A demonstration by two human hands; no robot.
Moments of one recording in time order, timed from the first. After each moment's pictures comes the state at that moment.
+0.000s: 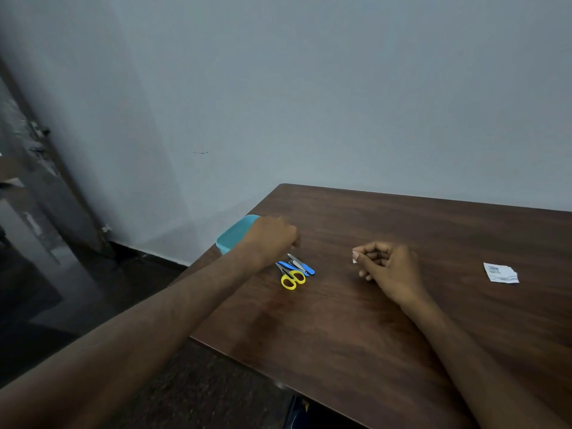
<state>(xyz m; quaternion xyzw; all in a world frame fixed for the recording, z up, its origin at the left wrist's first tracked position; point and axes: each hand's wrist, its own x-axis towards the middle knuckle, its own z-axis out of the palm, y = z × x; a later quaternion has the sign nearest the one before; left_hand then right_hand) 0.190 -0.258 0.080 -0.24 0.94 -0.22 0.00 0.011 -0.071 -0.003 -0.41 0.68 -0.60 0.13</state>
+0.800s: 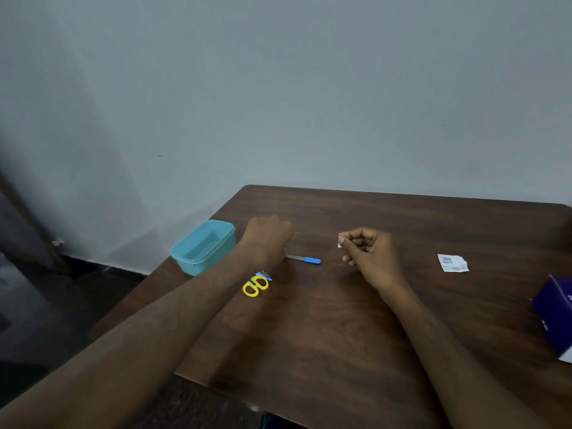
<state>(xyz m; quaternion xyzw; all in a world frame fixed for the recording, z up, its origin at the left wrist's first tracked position) 0.121 -0.227 0.072 -0.26 0.95 -0.18 0.00 -0.024 -0.056 0.003 -0.34 0.70 -0.62 0.09</state>
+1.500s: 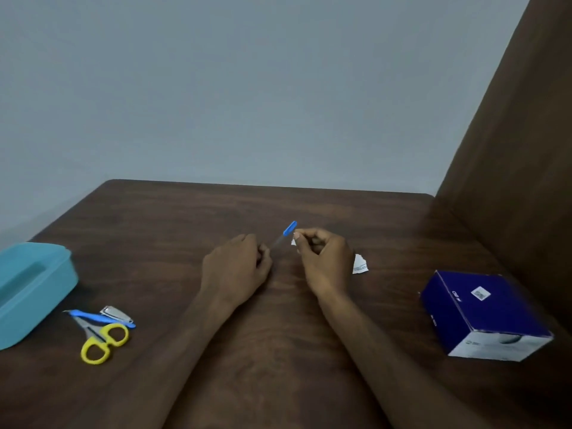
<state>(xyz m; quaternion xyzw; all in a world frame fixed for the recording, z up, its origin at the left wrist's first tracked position) 0.009 -0.167 -0.007 -0.23 0.95 0.09 -0.20 -0.092 -0.031 -0.019 -0.19 0.77 -0.61 -0.09</state>
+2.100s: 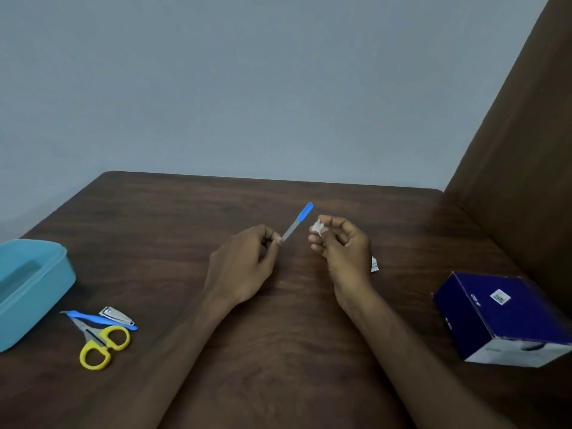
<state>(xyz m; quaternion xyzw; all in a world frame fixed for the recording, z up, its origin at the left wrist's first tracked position) 0.013 -0.172 -0.002 -0.19 0.92 0.26 -0.22 -0.100 -0.026 -0.013 -0.09 0.65 -0.76 0.04</state>
